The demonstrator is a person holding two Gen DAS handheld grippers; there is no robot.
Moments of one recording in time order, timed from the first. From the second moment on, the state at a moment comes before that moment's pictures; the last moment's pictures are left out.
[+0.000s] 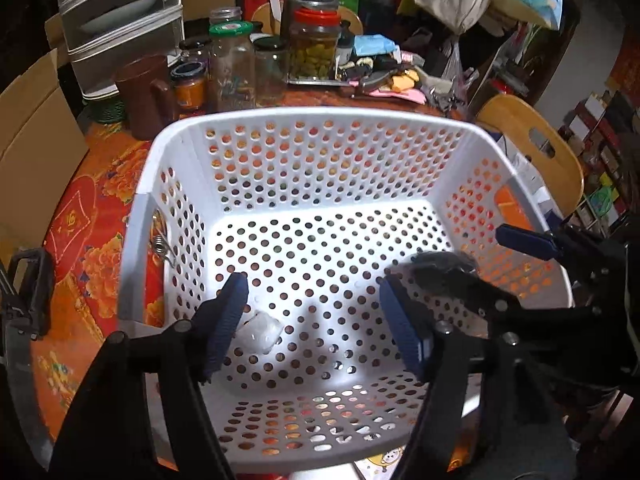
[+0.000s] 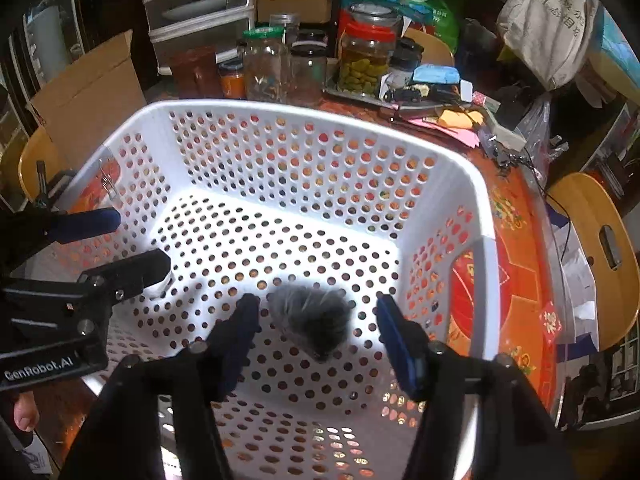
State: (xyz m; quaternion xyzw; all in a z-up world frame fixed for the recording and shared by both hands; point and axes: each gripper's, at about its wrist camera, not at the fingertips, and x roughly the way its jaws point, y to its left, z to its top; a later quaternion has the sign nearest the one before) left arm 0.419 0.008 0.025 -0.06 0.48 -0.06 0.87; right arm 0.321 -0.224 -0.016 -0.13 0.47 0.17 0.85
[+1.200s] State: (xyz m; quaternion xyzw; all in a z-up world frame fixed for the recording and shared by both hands) left arm 0.171 0.008 0.151 -0.01 0.28 -0.08 0.96; right arm 0.141 -0.310 0.083 -0.06 0.29 0.19 0.93
